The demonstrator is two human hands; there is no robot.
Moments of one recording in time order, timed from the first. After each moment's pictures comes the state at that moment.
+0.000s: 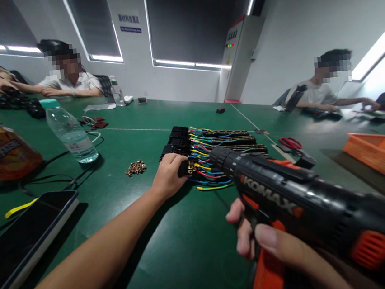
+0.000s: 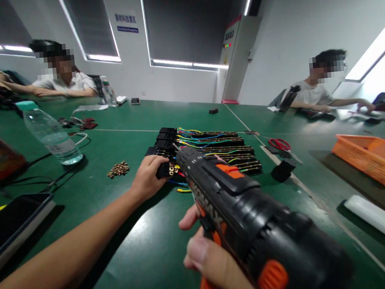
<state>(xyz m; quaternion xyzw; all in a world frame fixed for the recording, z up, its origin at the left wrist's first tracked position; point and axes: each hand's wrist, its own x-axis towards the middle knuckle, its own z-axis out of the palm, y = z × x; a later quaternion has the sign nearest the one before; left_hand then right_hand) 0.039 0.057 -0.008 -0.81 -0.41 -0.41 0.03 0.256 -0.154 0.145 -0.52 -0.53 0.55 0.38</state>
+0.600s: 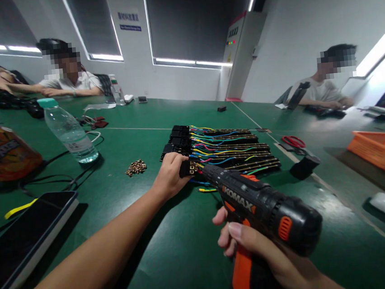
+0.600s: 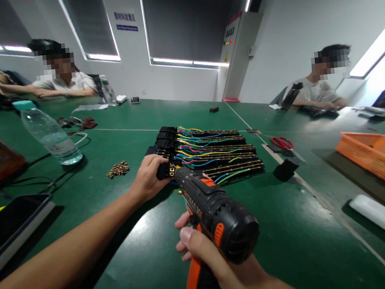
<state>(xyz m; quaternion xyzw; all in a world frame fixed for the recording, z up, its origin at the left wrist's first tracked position) 0.039 0.055 -0.007 -0.82 -0.39 -0.42 0.04 0.252 -0.136 0.091 -0.49 -0.47 0.63 0.39</state>
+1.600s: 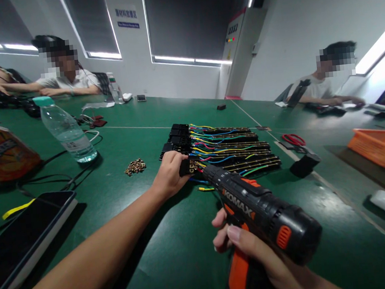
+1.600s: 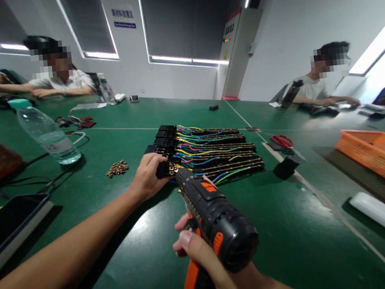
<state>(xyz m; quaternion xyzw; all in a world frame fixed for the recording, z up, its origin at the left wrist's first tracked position) 0.039 0.055 -0.007 -0.82 -0.38 -0.42 0.05 0.251 -0.140 0.079 -0.48 -0.48 0.62 0.40</state>
